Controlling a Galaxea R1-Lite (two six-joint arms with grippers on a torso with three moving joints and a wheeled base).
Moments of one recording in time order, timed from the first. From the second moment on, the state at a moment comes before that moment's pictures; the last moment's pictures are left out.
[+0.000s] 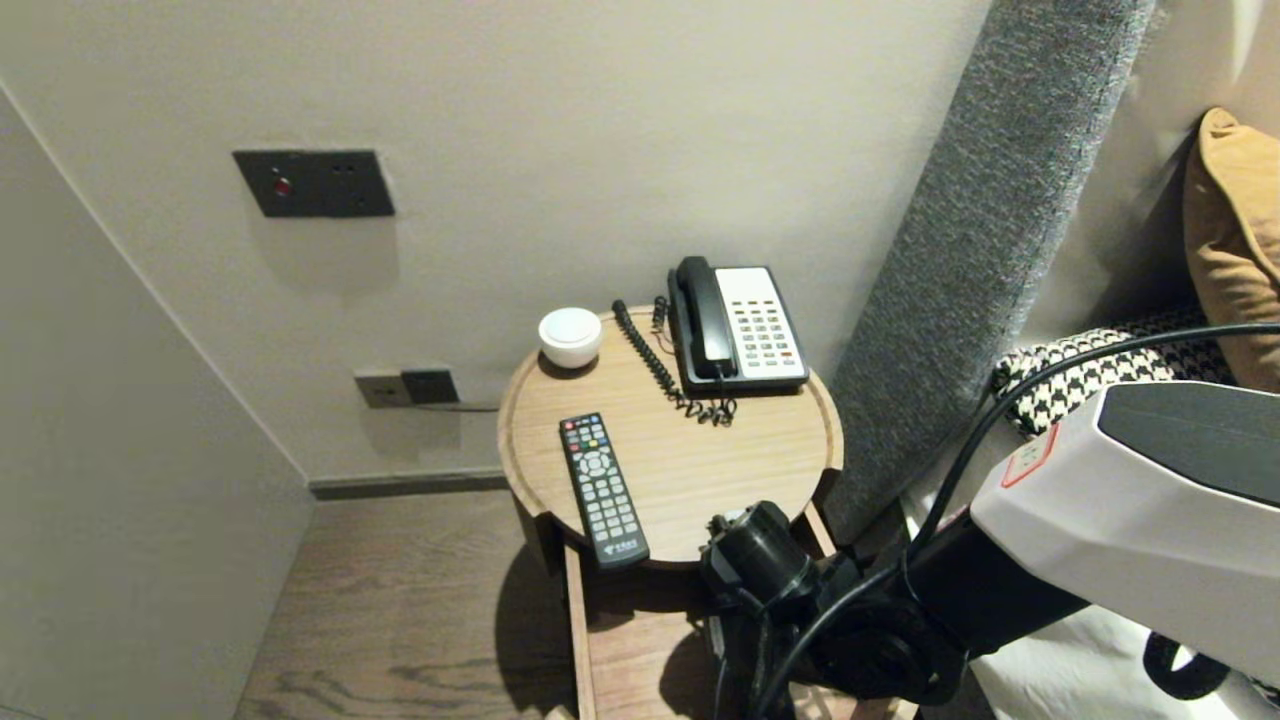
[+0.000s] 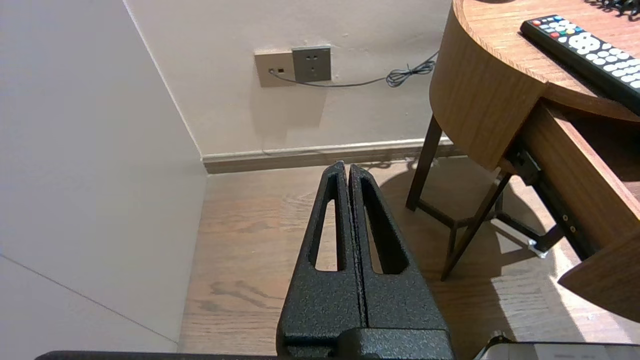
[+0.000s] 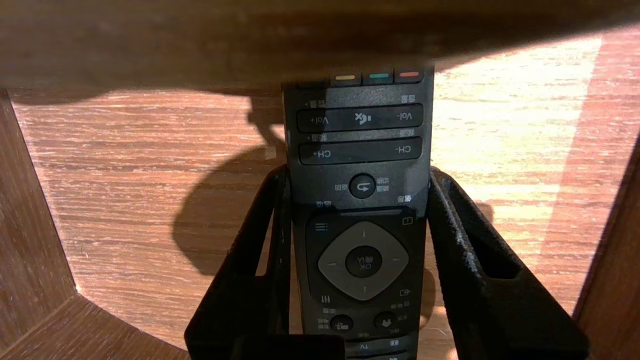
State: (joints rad) left arm 0.00 0.00 0.00 0.00 0.00 0.05; right arm 0.76 2.10 -0.91 -0.21 -0.23 0.52
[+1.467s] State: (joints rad) left arm 0.00 0.00 0.00 0.00 0.00 0.05; right arm 0.77 2.04 -0.88 -0.21 -0.27 0.51
